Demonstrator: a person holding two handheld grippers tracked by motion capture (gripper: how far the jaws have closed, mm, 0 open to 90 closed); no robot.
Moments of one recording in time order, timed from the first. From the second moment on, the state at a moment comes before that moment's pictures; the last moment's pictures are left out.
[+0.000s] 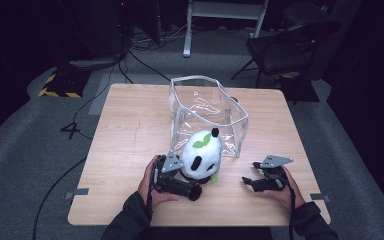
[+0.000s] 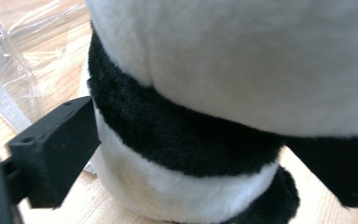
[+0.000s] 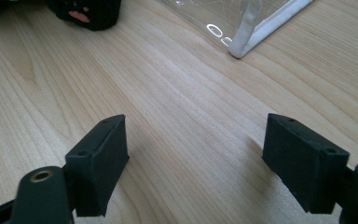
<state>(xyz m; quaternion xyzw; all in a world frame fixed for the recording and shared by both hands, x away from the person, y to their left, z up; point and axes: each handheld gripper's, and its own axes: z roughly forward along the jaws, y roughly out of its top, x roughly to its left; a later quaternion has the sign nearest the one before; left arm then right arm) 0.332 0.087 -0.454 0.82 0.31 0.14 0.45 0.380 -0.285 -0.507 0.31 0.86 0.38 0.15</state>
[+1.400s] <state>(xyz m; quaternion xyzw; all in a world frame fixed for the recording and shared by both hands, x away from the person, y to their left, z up) 0.324 0.059 -0.406 0.80 0.31 0.22 0.46 0.380 -0.285 -0.508 0.31 0.86 0.38 0.15</state>
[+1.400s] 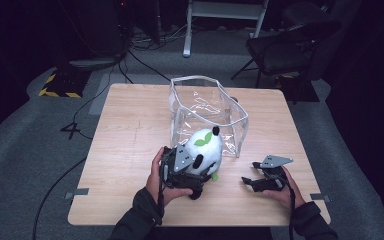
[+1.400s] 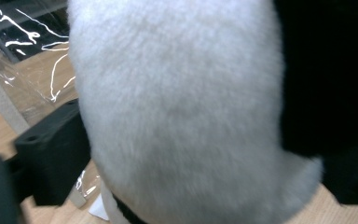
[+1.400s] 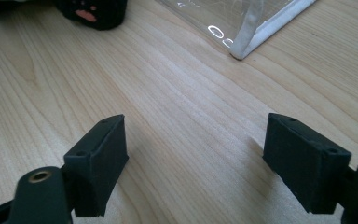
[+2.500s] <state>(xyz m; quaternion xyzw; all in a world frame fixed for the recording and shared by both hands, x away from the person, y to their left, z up) 0.289 0.185 -0.406 0.78 0.36 0.24 0.45 0.398 -0.287 -0.418 0.34 0.80 0.45 0.21</state>
